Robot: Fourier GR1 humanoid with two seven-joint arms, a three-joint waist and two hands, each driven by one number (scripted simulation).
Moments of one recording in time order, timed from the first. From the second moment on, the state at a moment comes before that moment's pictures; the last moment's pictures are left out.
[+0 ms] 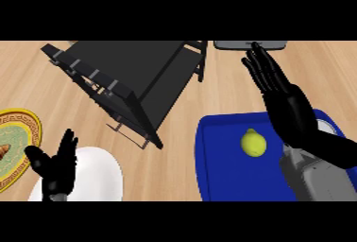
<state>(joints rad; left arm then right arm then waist) 0.06 0.29 -0.14 -1.31 0.42 0.42 0.05 -0.35 -0.20 0.18 -1.69 -0.19 -0.03 -0.11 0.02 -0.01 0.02</state>
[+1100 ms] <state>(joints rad) 0.81 0.72 -0.16 -1.60 0.23 0.34 0.09 -0.12 -0.39 0.05 -1.37 0.02 -0.31 0.52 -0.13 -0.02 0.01</state>
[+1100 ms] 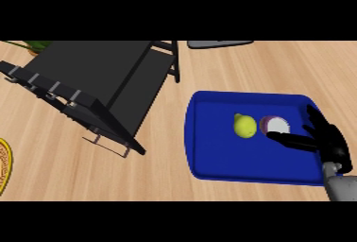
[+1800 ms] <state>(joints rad) 0.74 0.76 -0.18 -1.64 0.22 0.25 0.08 -0.31 -0.54 0.32 -1.27 0.16 0.00 0.98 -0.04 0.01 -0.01</state>
